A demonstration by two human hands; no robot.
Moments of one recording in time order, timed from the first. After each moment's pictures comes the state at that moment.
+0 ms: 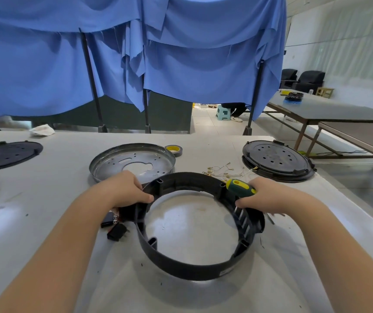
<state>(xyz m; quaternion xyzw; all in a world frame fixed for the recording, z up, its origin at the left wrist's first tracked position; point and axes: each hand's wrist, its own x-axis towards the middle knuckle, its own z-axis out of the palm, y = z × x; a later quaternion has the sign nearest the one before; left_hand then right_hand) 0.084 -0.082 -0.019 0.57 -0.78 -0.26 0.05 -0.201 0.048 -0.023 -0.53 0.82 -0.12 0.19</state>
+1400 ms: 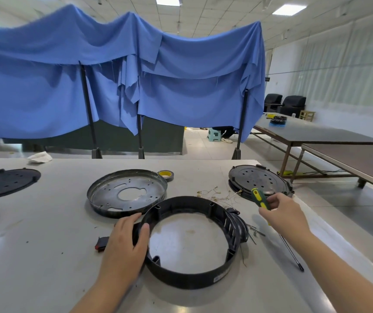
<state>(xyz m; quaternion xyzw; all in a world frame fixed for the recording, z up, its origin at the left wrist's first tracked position) 0.080 -0.015 -0.095 0.46 -0.75 -0.19 0.44 -0.262 0.081 -0.051 -0.37 0.84 -0.39 0.03</state>
